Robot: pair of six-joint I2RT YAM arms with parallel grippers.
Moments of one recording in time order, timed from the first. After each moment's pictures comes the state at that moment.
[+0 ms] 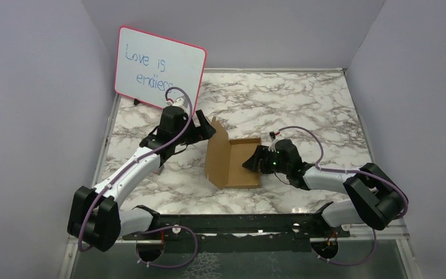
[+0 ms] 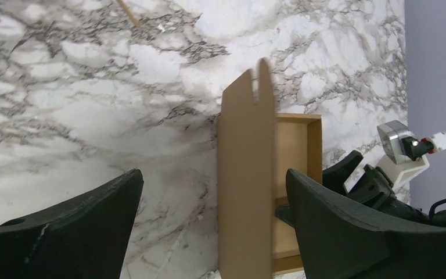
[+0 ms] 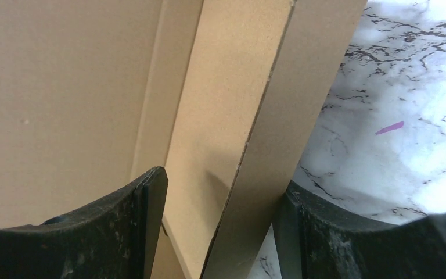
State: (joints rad) left arm -0.43 1.18 0.78 -0.16 0.13 -0.66; right arm 0.62 1.38 0.39 0.39 -0.21 0.70
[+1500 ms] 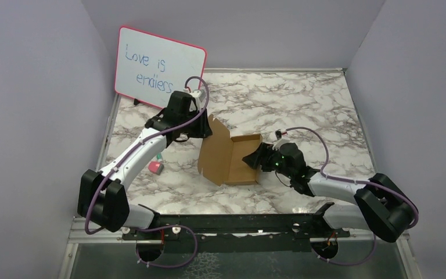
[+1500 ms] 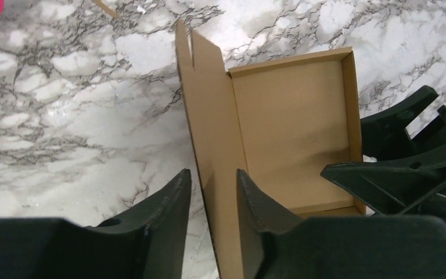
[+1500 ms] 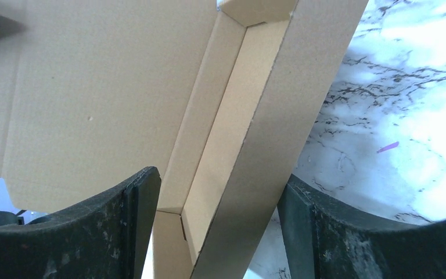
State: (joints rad) left arm -0.43 1.36 1.06 -0.45 0.25 -0.35; right arm 0.66 1.29 0.32 0.55 -0.08 0.77
